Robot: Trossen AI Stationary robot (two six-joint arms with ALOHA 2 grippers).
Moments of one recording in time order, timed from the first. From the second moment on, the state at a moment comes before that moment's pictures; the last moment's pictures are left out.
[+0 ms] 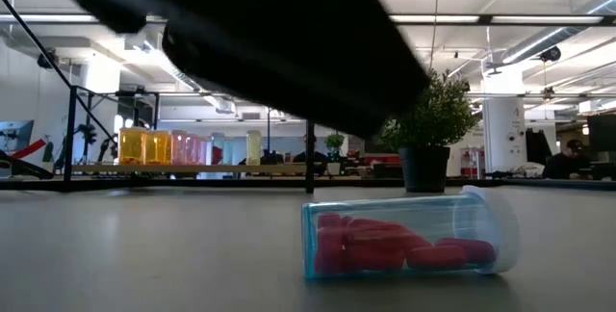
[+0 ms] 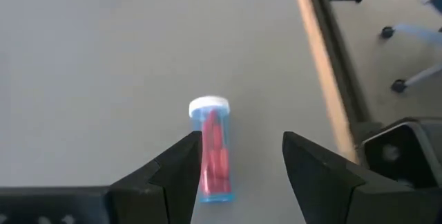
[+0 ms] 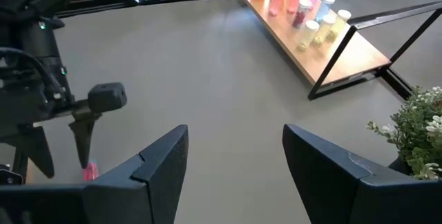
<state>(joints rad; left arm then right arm) -0.67 2.09 1.41 -0.07 -0.45 -0.49 0.68 1.30 1.28 -0.87 0.76 0.70</state>
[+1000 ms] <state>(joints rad) -0.64 2.14 1.38 -0.09 -0.46 -0.54 0.68 1.30 1.28 -0.87 0.76 0.70</state>
